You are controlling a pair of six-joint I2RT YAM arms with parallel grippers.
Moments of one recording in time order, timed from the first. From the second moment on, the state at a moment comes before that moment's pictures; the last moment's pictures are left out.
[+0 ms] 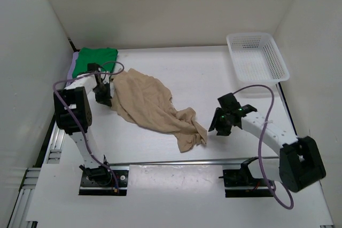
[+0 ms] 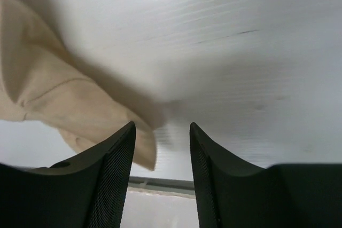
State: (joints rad) left arm 0.12 1.97 1.36 -0.68 0.12 0.00; right arm 0.51 1.28 0.70 -0.63 -0.07 0.78
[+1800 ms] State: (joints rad) left arm 0.09 1.46 1.72 -0.90 0.13 0.00; right arm 0.17 1.10 1.24 -0.60 -0.20 0.67
